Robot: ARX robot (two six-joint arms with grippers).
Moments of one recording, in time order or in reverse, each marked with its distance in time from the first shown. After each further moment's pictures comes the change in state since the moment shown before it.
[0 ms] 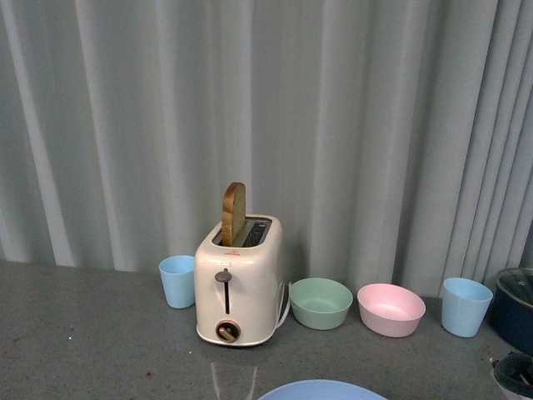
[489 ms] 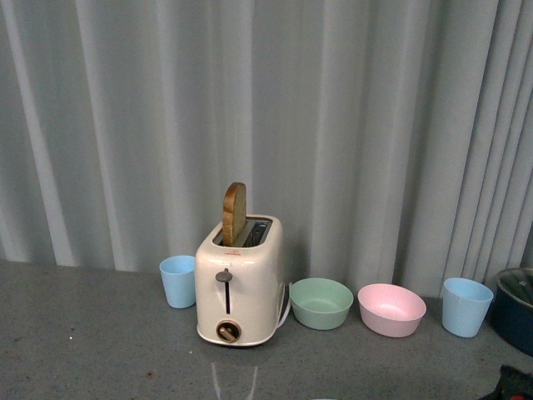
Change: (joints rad) left arm 0.000 0.000 0.000 0.000 0.000 0.000; right arm -0.062 -0.253 -0.043 -0.094 -0.013 -0.003
